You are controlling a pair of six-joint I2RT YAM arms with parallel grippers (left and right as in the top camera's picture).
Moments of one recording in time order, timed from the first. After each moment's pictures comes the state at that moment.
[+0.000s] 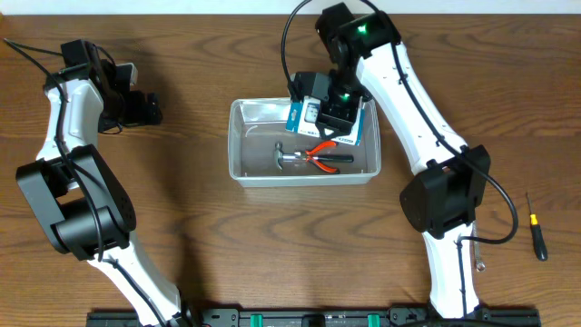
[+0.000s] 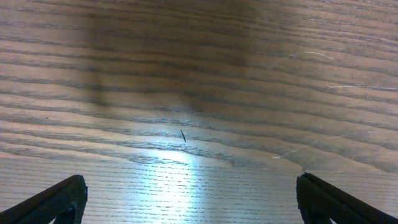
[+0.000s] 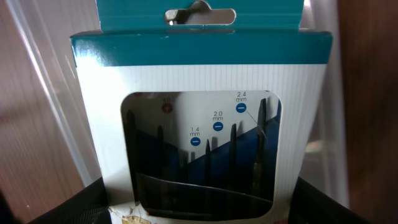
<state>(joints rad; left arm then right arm) 0.33 2.08 1.64 -0.88 0.17 0.23 0.44 2.28 2.28 -1.55 -0.21 -0.88</state>
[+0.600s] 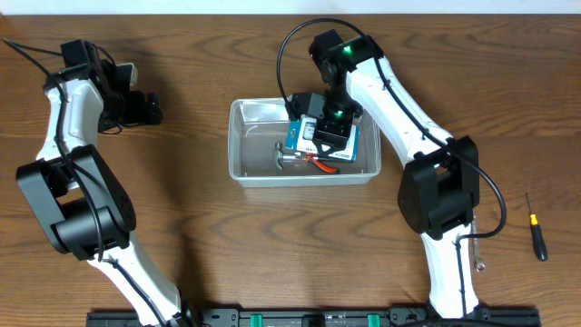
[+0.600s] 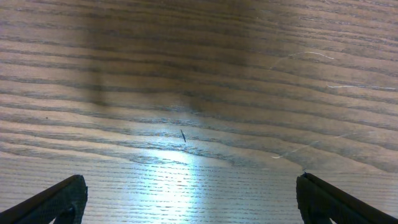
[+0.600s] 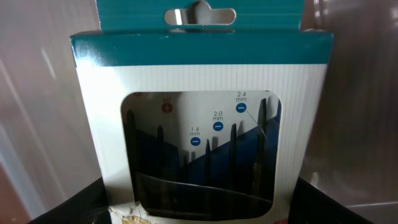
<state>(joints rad) 0.33 2.08 1.64 -0.88 0.17 0.23 0.46 2.28 2.08 -1.39 -0.21 -0.88</state>
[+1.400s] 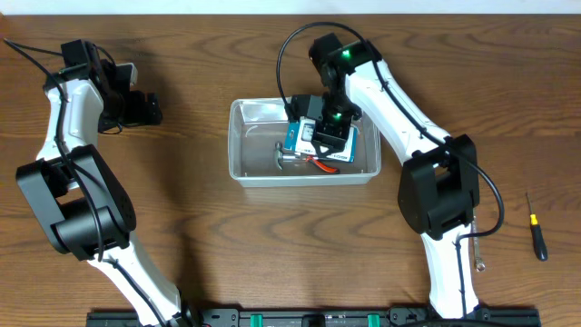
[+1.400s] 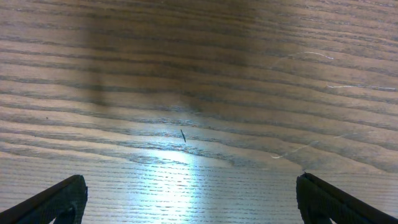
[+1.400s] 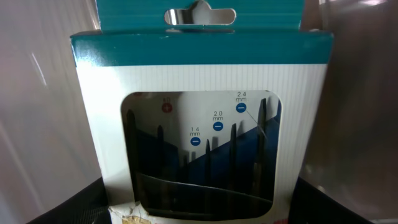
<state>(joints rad) 0.33 2.08 1.64 -0.88 0.17 0.23 0.46 2.28 2.01 -1.34 -0.22 -0.88</state>
